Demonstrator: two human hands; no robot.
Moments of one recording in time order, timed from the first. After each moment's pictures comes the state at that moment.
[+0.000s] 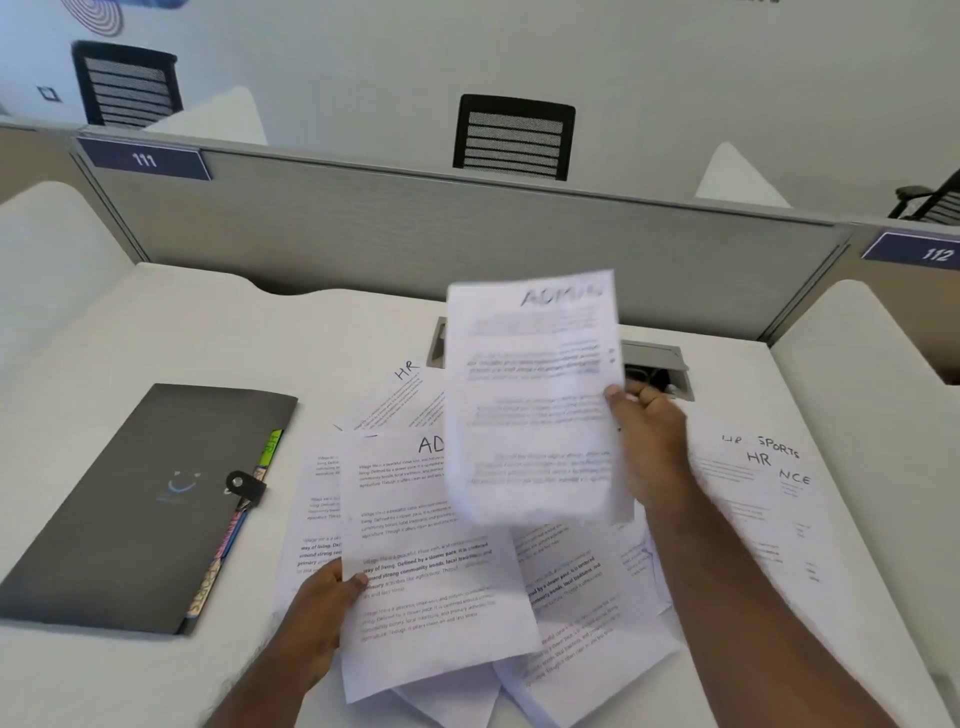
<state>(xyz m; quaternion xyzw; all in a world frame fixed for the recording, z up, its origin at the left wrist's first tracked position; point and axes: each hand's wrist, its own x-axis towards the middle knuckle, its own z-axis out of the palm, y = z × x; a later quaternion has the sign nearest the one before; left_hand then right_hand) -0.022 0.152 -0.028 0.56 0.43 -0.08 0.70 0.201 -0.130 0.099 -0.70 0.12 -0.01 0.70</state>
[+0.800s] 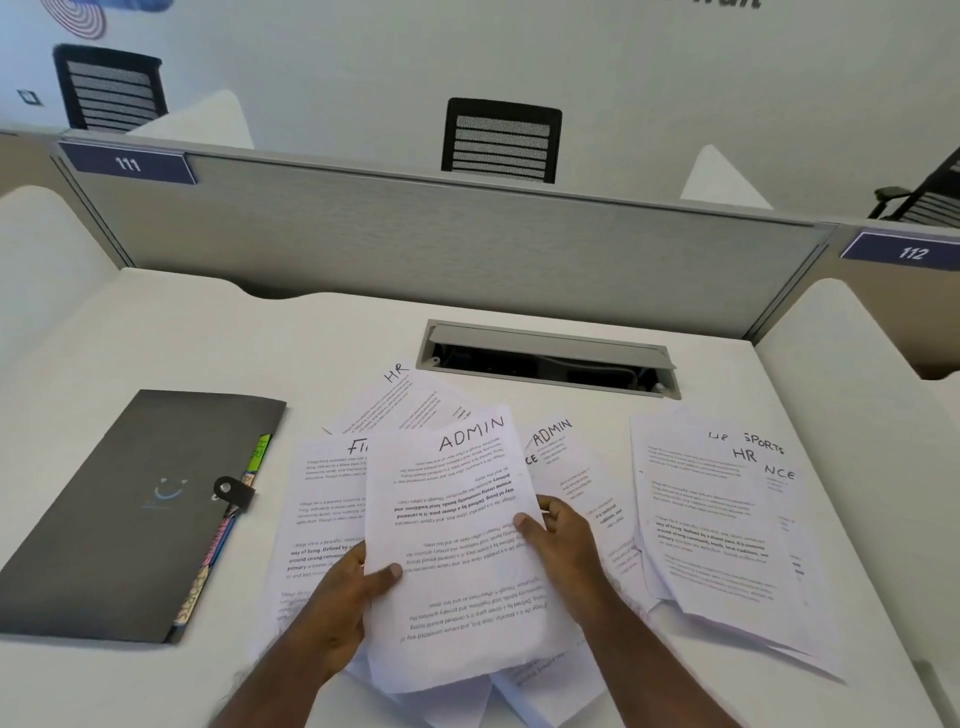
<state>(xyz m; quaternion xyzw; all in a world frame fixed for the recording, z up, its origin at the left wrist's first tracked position) -0.007 0.126 -0.008 0.48 0.32 -0.10 0.81 0.100 -0.108 0.013 -0.79 0.06 0.18 0.58</state>
